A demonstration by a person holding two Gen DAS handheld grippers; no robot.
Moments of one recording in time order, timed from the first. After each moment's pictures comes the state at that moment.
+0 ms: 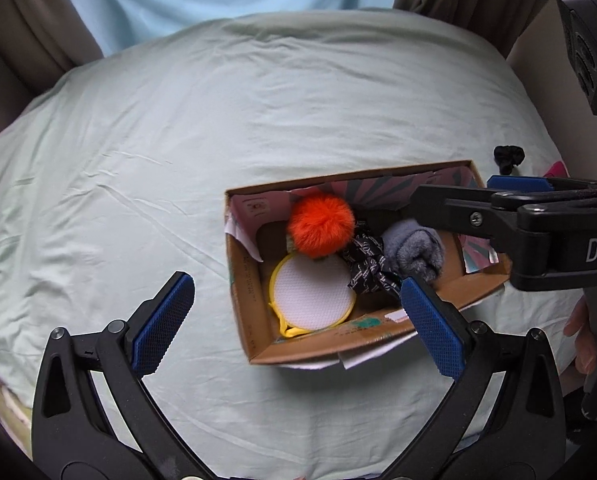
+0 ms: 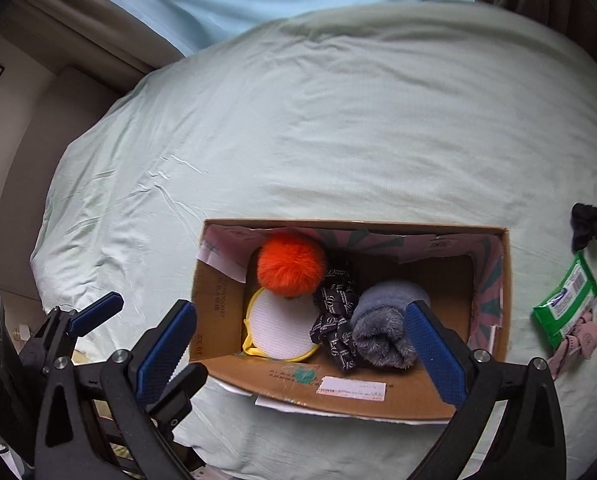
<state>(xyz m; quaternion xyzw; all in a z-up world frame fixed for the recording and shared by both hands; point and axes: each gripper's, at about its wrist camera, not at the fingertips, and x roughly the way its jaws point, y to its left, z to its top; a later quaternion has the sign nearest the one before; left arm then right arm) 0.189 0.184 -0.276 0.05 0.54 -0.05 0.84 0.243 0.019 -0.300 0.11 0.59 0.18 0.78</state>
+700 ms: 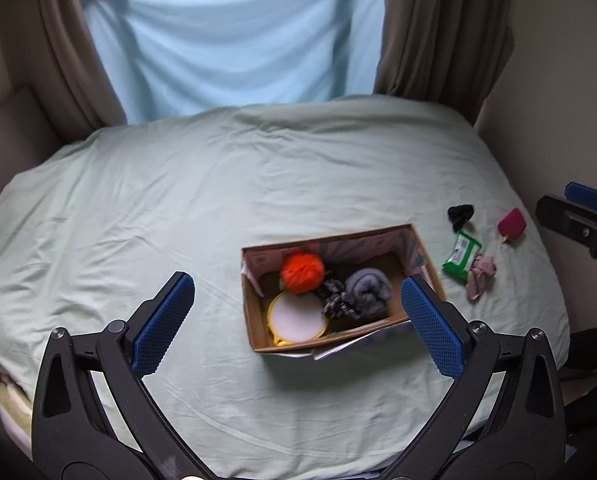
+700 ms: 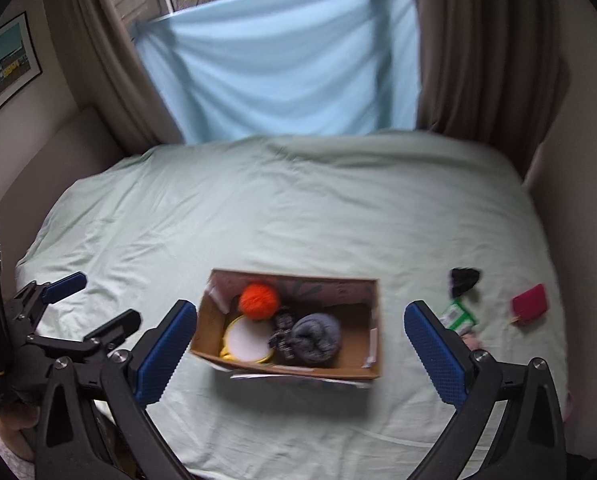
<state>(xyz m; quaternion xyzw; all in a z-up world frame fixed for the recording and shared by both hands) 0.102 0.168 -0.136 0.04 0.42 -0.07 0.90 0.108 -0.052 -0.134 0.04 0.42 0.09 0.90</state>
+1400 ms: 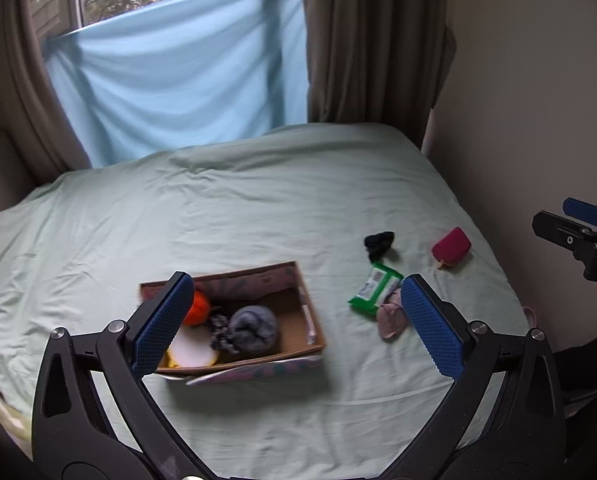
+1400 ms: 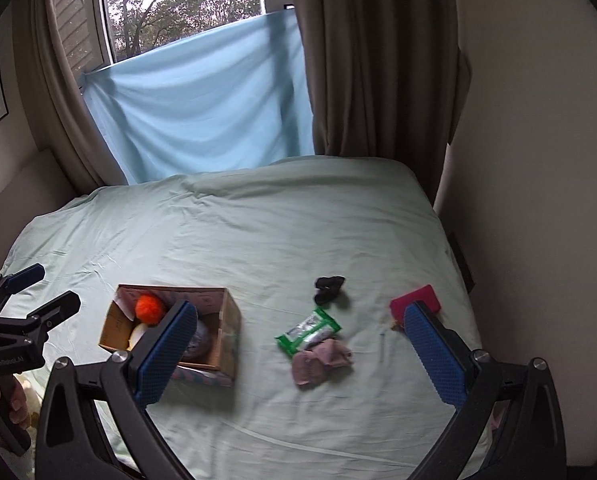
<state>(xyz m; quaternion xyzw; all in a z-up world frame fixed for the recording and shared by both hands) 0.073 -0.051 -0.128 0.06 0.37 -0.09 0.92 0.057 -0.275 -0.136 0.05 0.37 0.03 0.93</state>
